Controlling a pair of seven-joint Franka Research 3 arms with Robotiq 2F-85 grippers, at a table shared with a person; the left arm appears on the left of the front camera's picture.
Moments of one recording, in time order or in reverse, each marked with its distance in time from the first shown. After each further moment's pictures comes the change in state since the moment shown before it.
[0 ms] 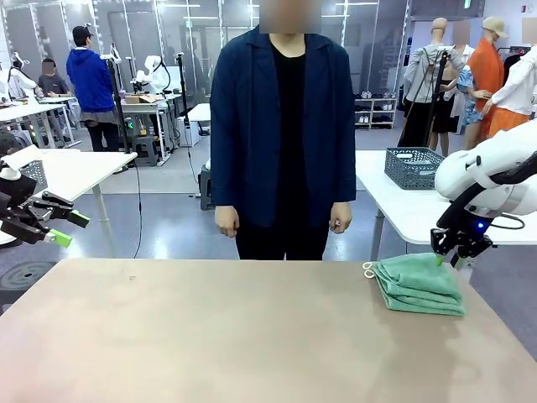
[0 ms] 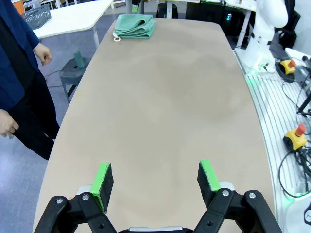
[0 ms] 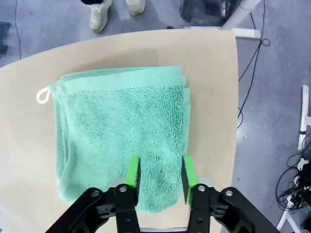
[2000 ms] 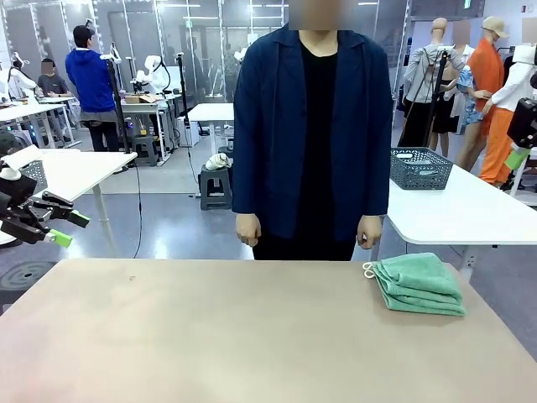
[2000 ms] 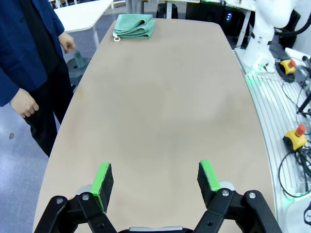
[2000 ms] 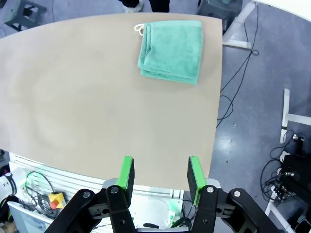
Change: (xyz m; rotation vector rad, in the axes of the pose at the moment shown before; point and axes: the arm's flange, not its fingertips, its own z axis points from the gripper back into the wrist) left arm 0.000 0.000 0.000 0.000 0.000 0.000; right arm -0.175 0.067 0.341 0.020 -0.093 0.132
